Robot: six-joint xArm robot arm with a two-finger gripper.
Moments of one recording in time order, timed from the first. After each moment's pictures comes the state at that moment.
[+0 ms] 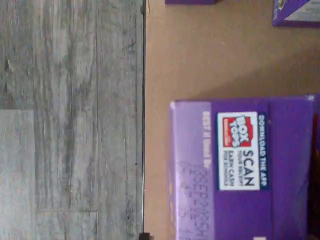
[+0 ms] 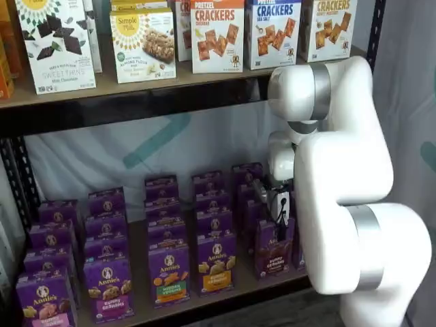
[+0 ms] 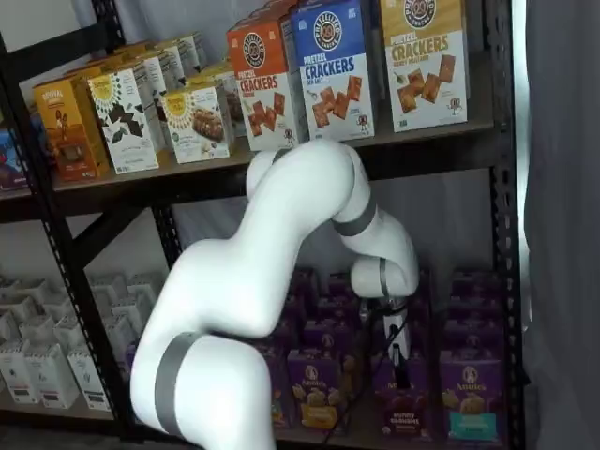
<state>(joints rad) -0.20 1.07 -1.58 -0.13 0.50 -1.66</state>
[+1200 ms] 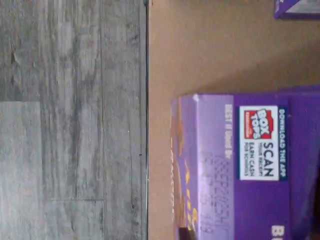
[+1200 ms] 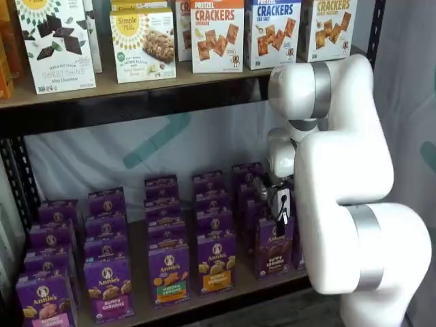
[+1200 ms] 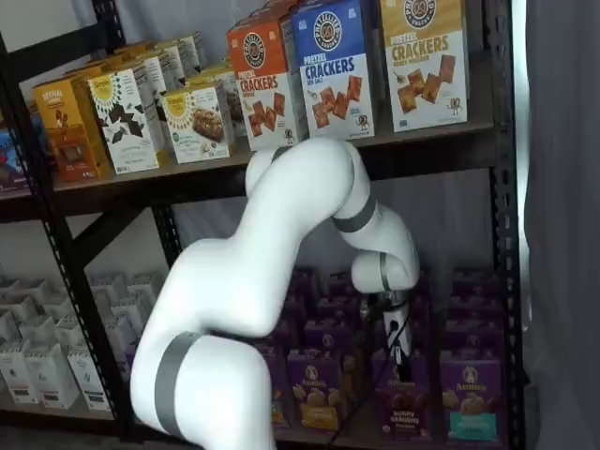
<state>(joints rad) -0.20 1.06 -1.59 -0.17 0.53 -1.62</state>
